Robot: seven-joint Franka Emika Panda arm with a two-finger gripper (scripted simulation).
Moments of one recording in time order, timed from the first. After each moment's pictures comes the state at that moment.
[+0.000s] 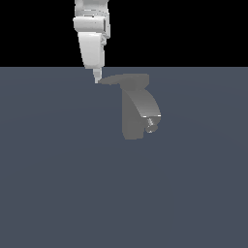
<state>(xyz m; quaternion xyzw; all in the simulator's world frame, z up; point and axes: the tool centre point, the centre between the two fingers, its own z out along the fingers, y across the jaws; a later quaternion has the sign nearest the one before) 0.016 0.082 0.248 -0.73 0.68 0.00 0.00</state>
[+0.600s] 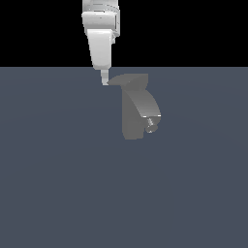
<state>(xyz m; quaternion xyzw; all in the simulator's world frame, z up) -0.015 0.055 0.248 -0.73 0.68 0.00 0.00</state>
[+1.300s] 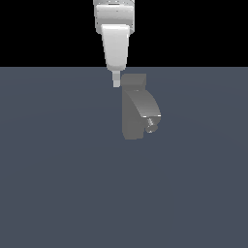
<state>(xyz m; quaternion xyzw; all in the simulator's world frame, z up) -0.049 0.021 0.248 -0.73 0.68 0.00 0.00</state>
